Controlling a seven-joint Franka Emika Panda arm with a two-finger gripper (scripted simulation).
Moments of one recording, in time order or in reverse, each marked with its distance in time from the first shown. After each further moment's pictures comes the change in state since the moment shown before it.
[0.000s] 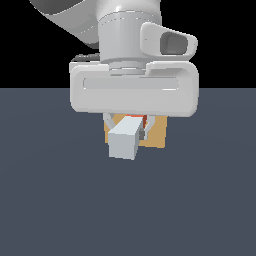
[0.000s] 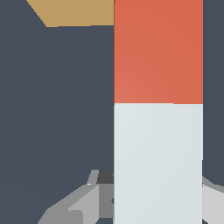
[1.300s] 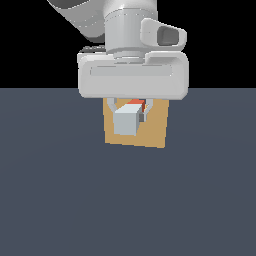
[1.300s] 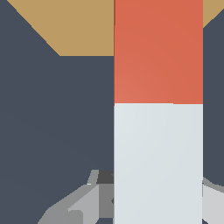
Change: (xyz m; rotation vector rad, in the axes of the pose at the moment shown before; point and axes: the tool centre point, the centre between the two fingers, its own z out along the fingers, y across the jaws) arm 0.040 -0.006 -0.021 0.003 0.001 -0.028
